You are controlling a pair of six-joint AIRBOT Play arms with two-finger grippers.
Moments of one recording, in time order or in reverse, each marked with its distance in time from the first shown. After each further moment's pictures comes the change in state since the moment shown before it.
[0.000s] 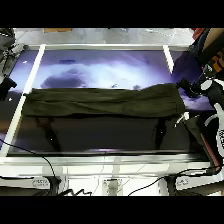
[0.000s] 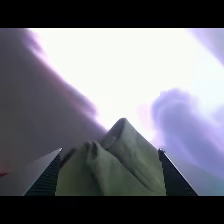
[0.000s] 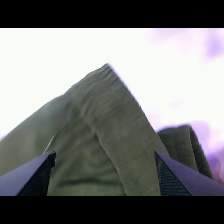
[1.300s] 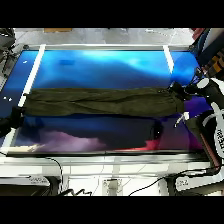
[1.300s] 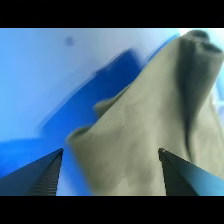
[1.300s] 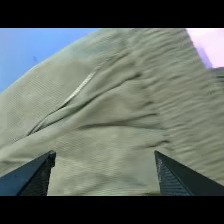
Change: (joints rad) left arm 0.221 -0.073 -0.478 -1.051 -0.018 0.859; right arm 0.072 0.001 0.008 0.082 0.174 -0.084
